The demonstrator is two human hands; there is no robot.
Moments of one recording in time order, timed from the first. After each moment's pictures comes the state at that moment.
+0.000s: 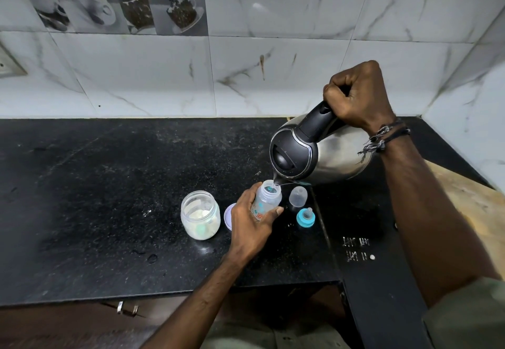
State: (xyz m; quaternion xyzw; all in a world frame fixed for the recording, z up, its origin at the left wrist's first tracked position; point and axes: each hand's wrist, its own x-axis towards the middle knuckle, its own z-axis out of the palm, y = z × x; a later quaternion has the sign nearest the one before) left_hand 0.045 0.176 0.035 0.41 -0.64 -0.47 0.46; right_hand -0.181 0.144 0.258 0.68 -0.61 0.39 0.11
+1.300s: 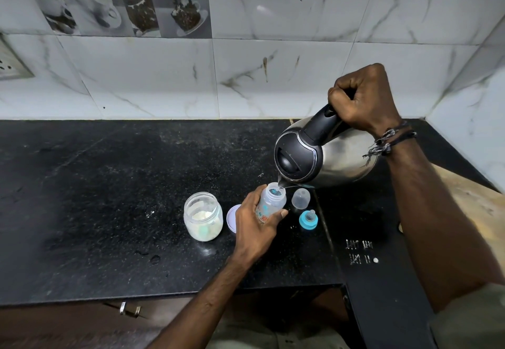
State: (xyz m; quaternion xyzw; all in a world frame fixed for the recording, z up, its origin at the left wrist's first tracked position) left_hand 0.044 0.178 0.038 0.40 -0.64 -0.46 0.46; right_hand -0.181 0.147 0.259 0.69 -0.60 0.39 0.11
